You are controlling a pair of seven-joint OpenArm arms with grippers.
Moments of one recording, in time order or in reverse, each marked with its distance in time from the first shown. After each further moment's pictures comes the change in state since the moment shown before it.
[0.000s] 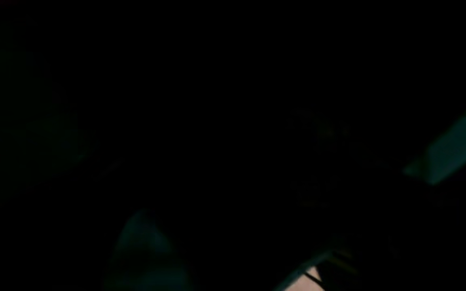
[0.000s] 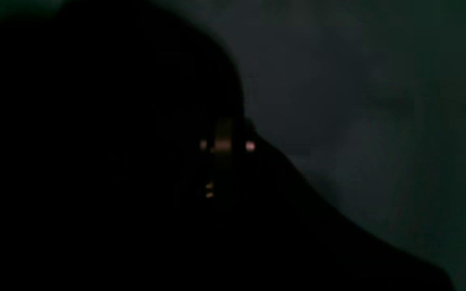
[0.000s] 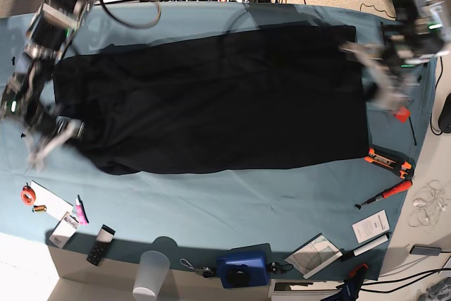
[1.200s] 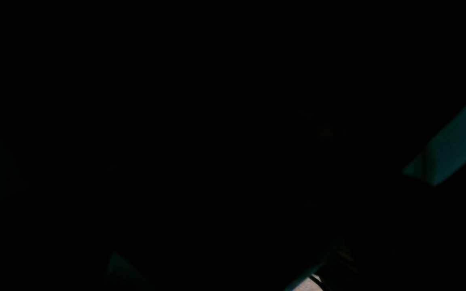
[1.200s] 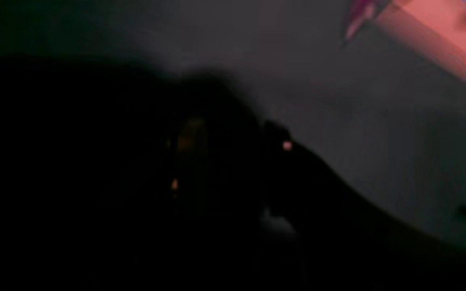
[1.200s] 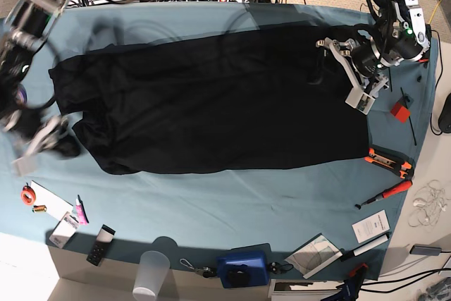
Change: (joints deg) left arm 0.0 0.2 6.0 0.0 6.4 2.8 -3.2; right arm 0.0 6.7 0.3 15.1 15.6 0.0 -5.6
